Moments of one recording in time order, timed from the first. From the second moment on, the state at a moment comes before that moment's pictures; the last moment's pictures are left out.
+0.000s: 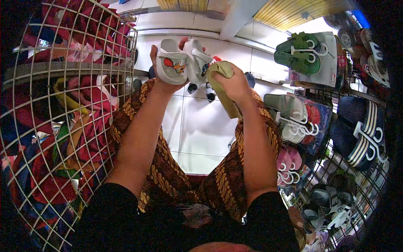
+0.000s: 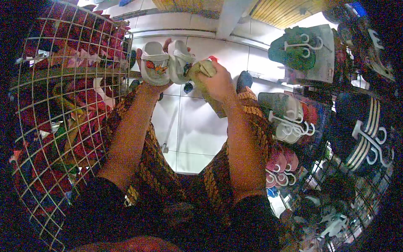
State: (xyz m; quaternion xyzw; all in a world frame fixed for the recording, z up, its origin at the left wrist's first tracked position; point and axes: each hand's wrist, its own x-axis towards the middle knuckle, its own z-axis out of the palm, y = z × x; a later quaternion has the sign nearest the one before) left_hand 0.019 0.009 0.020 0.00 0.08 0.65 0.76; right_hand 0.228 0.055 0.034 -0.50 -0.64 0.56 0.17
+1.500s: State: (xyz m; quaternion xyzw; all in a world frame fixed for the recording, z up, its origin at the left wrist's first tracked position) left_hand 0.013 0.006 0.014 0.00 0.10 0.65 0.75; right_hand 0.237 0.069 0.049 -0.49 -0.37 0.75 0.25
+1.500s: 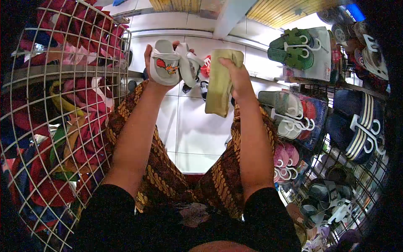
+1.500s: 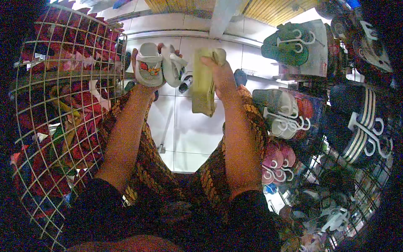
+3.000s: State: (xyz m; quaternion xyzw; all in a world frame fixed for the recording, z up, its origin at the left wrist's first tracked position) left_hand 0.012 0.005 0.020 0.05 0.22 0.50 0.84; right_hand 0.239 0.066 0.027 -0.46 -0.66 0.58 0.12
